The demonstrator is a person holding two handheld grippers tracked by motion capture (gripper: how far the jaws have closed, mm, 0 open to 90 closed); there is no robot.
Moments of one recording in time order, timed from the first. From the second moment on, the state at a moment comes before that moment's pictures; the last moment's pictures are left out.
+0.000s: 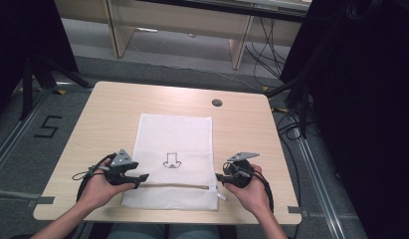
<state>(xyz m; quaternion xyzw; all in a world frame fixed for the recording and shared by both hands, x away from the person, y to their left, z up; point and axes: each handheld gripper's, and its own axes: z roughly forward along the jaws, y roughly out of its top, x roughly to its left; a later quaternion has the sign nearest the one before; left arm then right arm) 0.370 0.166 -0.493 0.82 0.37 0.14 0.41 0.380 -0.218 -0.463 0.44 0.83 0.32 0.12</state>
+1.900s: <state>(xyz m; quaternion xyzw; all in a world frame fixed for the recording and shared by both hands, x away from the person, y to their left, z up) 0.364 0.111 -0.487 0.85 0.26 0.13 0.43 0.382 -0.183 -0.483 0.42 0.88 0.21 0.04</state>
